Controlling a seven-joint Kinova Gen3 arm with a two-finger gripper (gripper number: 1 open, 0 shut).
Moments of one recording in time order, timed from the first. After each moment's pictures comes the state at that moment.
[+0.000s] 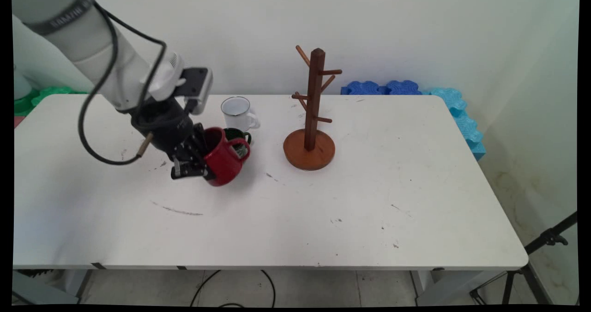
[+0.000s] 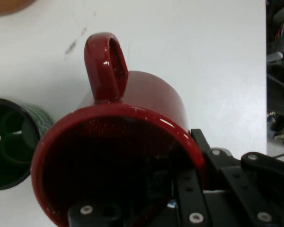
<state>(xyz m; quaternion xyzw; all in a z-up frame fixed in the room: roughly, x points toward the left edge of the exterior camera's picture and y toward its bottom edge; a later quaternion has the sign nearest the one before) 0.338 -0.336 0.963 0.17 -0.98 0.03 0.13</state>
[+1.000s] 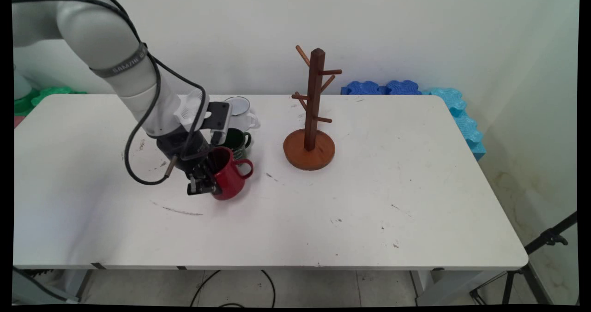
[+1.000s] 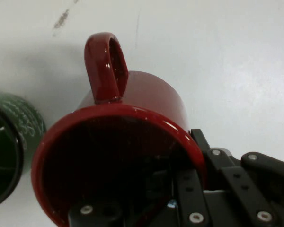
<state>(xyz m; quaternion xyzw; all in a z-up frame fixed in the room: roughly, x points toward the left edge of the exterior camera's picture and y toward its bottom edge) 0.327 -0.359 0.896 0.18 -0.98 0.02 0.09</state>
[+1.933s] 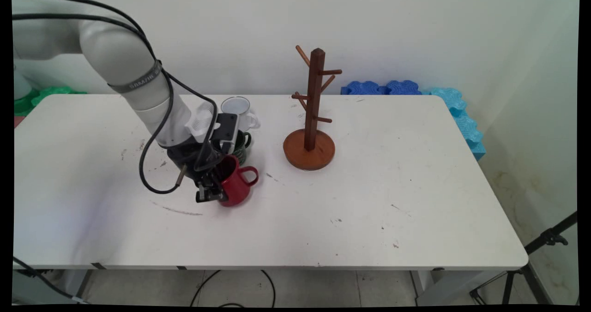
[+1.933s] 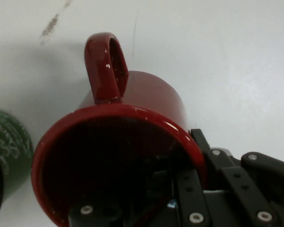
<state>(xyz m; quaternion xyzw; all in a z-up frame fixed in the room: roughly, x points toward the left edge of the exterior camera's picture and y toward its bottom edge) 0.319 -0.363 0.870 0.18 -0.98 0.01 0.10</state>
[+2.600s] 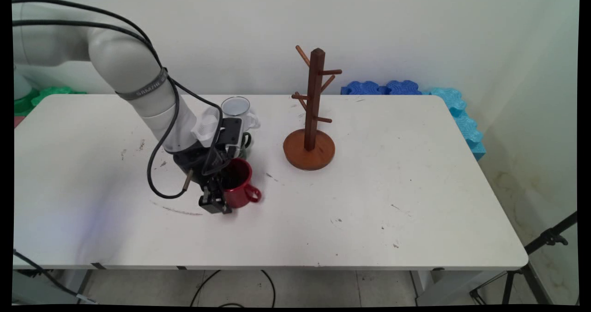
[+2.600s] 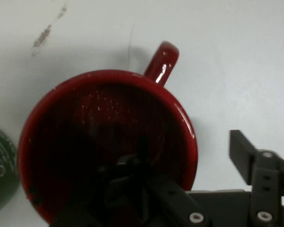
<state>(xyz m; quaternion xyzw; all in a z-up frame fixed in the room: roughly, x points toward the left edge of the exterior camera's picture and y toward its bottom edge) 0.313 -0.364 0.858 0.19 -0.98 0.00 0.11</state>
